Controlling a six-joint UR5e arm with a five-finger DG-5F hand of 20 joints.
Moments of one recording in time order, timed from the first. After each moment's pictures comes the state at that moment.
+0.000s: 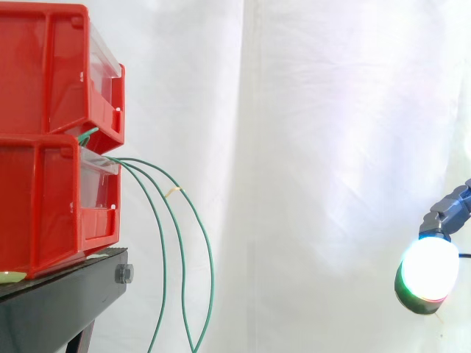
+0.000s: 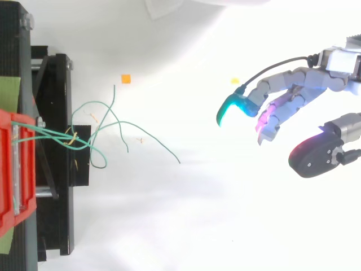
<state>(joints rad) 0.10 -1.91 -1.64 -2.97 -1.41 -0.35</state>
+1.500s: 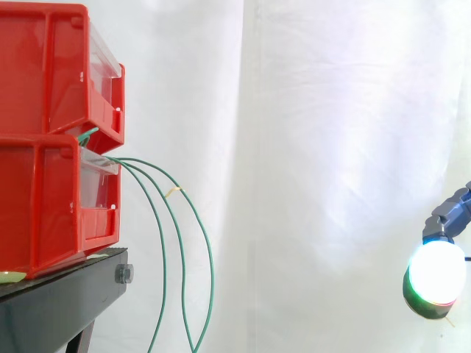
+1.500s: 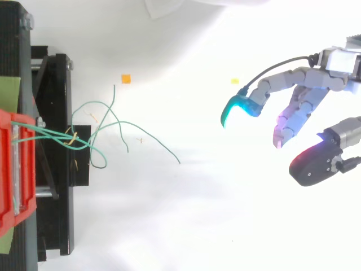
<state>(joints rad) 0.10 -1.91 -1.64 -2.97 -1.41 -0.35</state>
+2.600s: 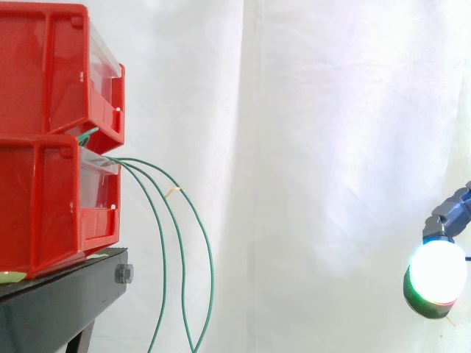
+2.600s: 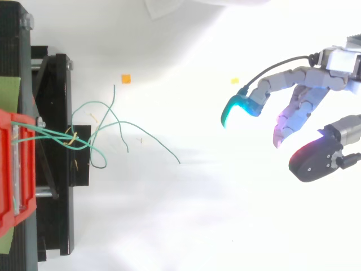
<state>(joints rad) 0.10 -1.91 -1.64 -2.97 -1.41 -0.35</state>
